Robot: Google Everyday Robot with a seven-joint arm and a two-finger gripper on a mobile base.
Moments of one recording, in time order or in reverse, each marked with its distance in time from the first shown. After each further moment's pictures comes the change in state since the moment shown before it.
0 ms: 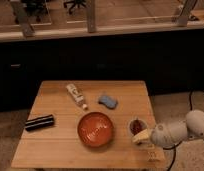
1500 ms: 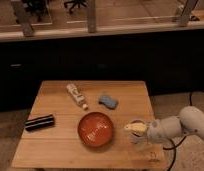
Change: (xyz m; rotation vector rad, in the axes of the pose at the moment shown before) arm 0.004 -0.020 0.011 -0.021 0.009 -0.057
